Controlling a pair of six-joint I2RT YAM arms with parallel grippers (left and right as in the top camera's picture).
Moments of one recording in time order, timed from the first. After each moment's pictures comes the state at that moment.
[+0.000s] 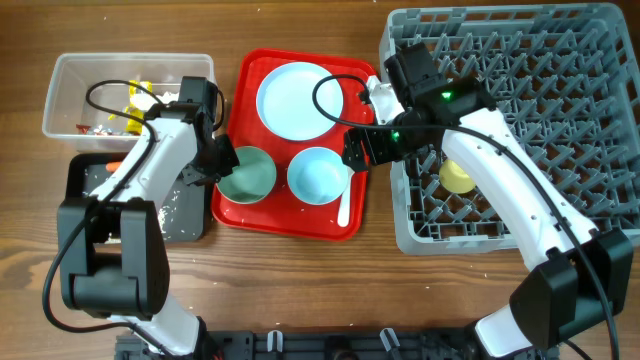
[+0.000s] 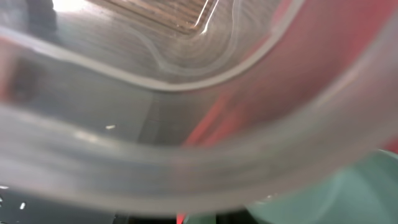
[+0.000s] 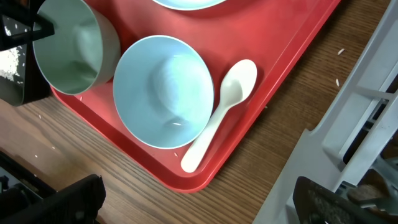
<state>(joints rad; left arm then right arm) -0.09 1.81 1.19 -0.88 -0.01 -0.47 0.40 1.70 1.47 -1.07 -0.32 0.09</state>
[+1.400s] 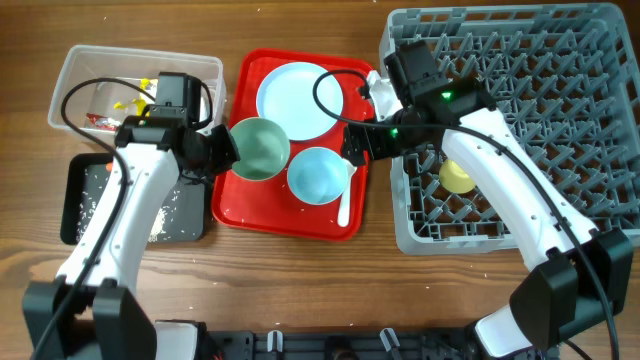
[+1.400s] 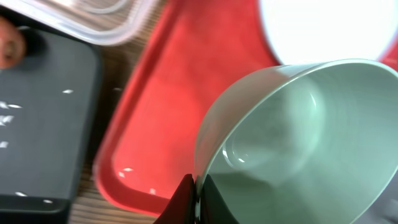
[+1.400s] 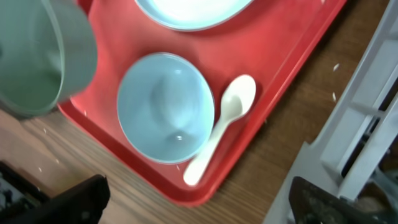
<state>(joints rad) -0.09 1.53 1.17 -0.91 0.19 -0.47 0.40 1.70 1.47 -1.01 -0.31 0.13</state>
